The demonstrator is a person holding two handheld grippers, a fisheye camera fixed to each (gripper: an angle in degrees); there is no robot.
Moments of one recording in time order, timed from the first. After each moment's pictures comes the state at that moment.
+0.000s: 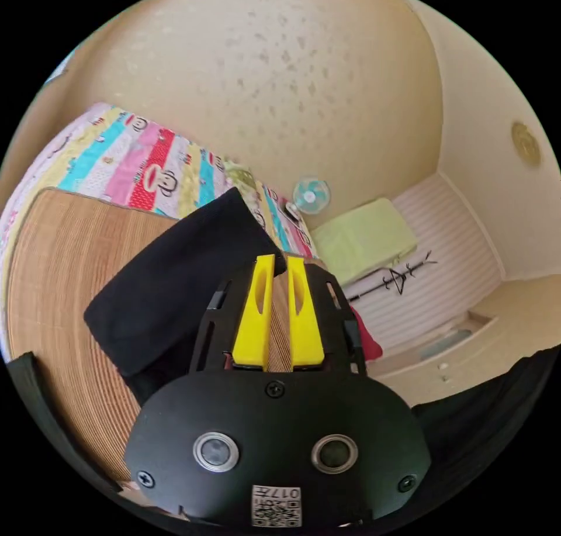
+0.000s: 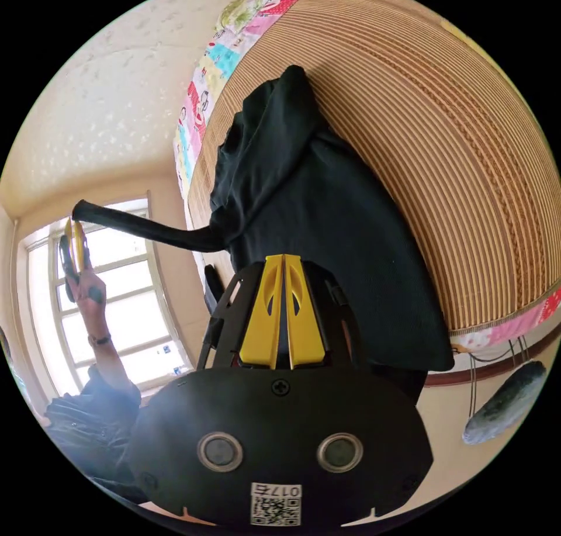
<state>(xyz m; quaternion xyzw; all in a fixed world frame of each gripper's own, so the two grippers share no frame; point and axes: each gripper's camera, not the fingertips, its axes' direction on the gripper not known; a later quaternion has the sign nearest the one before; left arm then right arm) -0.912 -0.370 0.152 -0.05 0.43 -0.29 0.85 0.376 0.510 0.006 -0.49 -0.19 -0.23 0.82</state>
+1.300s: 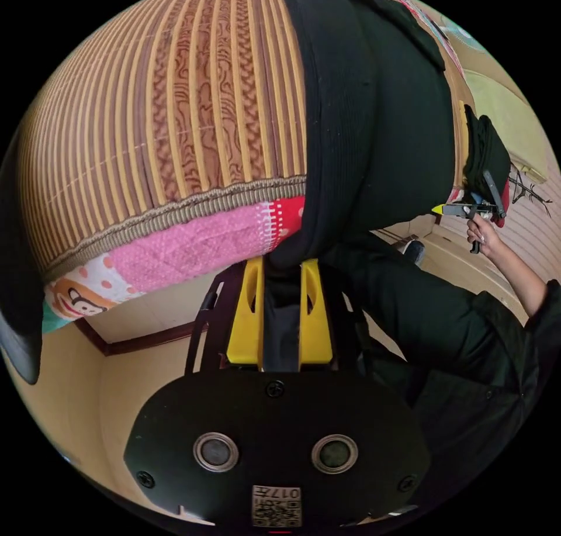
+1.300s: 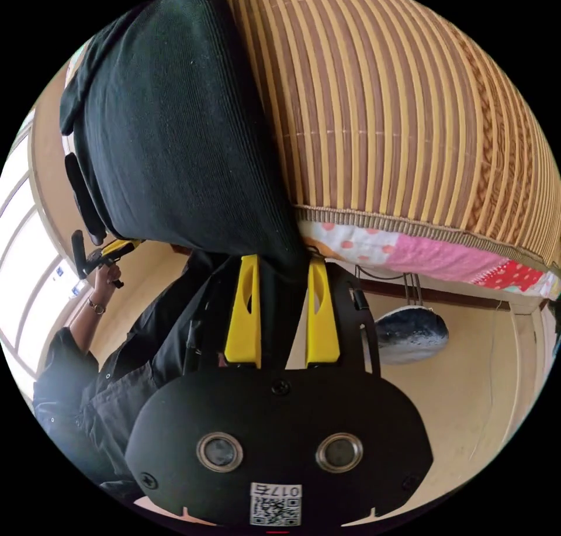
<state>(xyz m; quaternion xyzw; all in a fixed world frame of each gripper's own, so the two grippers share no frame) -0.854 0.087 0.208 -0.56 0.33 -0.18 0.74 0.459 0.472 0.108 -0.63 0.15 -0.48 0.60</state>
